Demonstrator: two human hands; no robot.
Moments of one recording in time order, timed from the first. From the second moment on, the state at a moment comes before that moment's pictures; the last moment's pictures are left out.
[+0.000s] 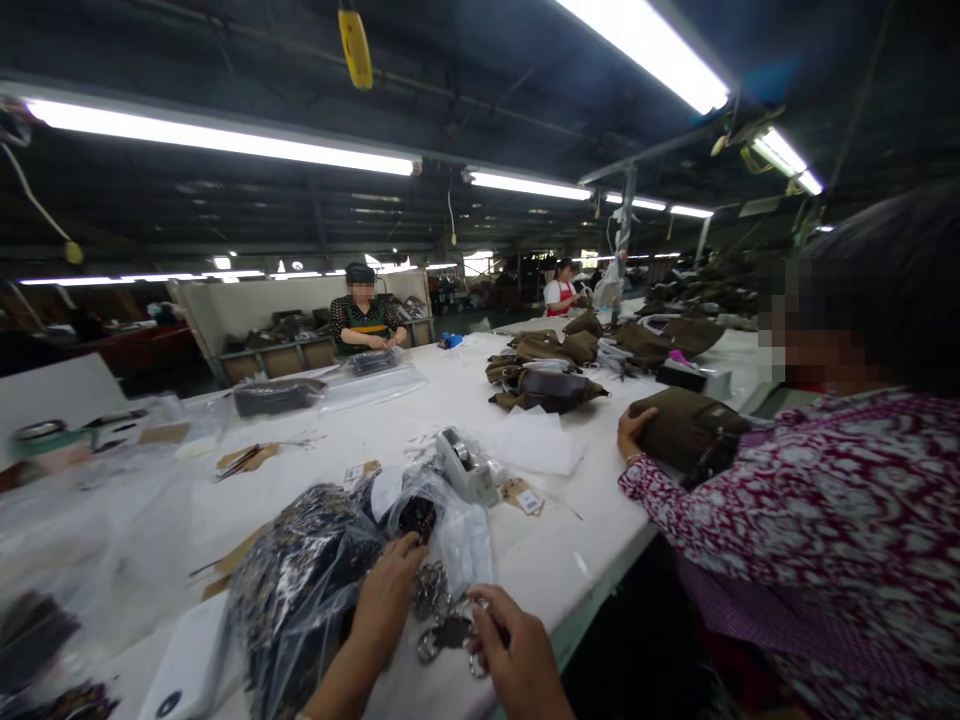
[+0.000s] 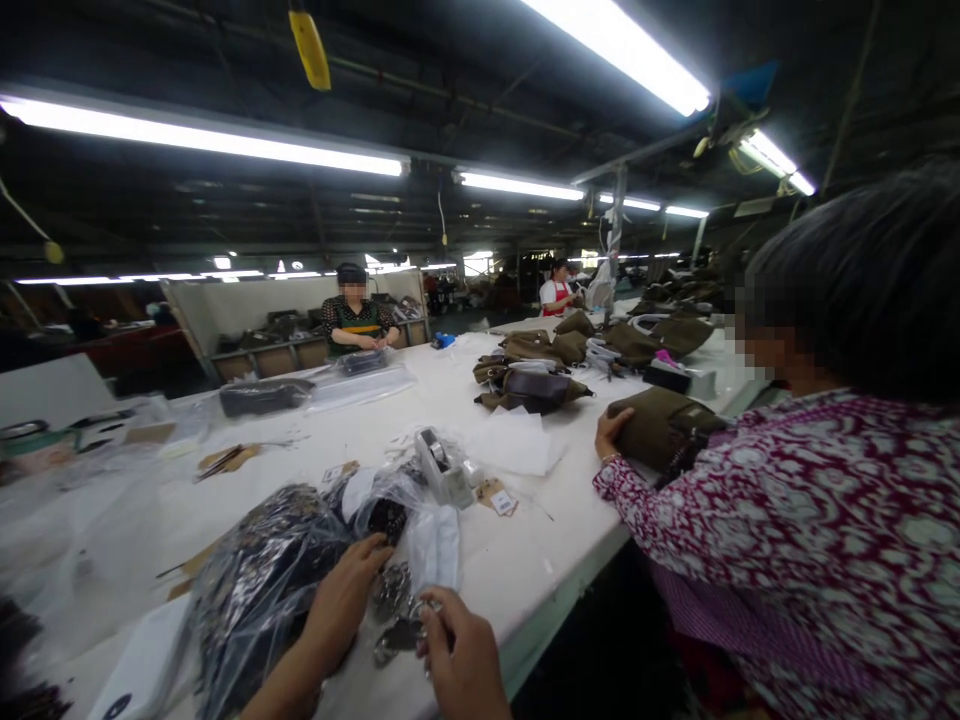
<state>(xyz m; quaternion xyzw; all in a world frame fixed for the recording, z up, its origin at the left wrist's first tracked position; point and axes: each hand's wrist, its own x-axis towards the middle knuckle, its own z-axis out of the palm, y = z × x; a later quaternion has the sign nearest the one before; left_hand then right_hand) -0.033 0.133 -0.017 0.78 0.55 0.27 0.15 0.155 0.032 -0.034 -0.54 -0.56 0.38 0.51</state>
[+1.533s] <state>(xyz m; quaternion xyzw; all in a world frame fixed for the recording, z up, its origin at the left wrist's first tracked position) -0.037 0.064 0.002 0.64 0.46 0.50 0.35 0.122 0.050 0.021 -0.49 -0.57 0.41 0.51</state>
